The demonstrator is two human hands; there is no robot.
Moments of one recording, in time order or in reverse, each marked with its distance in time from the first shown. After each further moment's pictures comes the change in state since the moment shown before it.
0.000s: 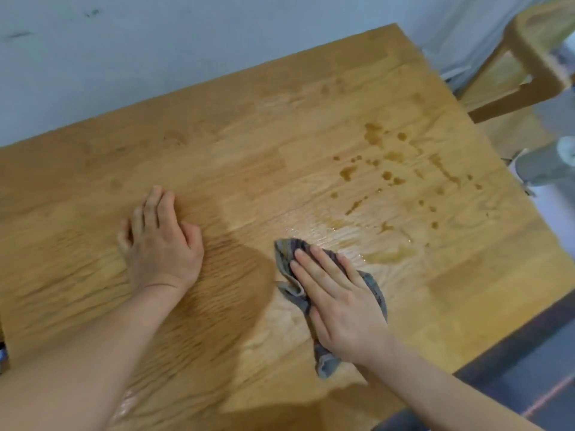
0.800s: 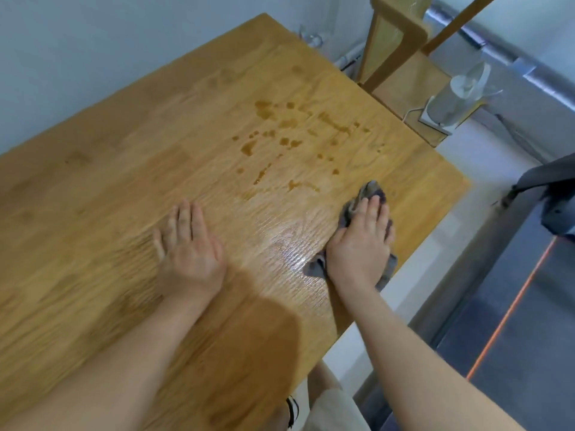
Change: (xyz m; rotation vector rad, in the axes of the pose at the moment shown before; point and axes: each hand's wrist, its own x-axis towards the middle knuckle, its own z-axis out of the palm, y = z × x) left_hand -0.079 0.099 0.018 0.131 -0.205 0.337; right_hand -0.059 0.057 -0.004 0.052 0.337 1.161
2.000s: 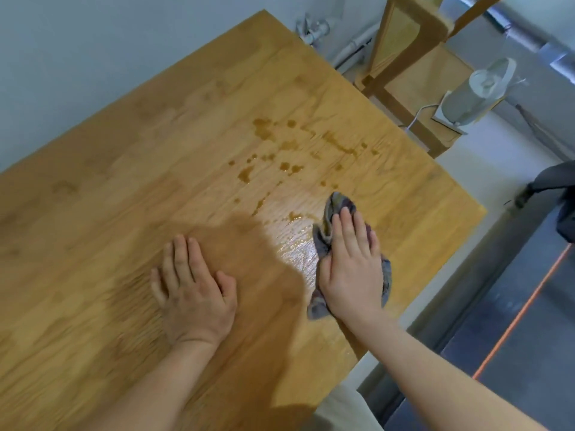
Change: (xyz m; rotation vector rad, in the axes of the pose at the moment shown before) left_hand 0.002 0.022 0.004 -0.013 0.057 -0.118; right_hand 0.027 -0.001 -0.001 -0.023 -0.141 -0.372
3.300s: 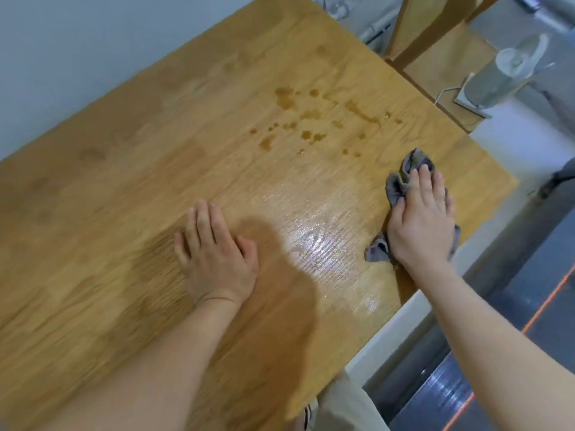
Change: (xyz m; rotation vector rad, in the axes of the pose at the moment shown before) left_hand 0.001 -0.005 0.006 -0.023 0.072 0.038; right_hand 0.021 0.054 -0.011 -0.007 0.078 0.300
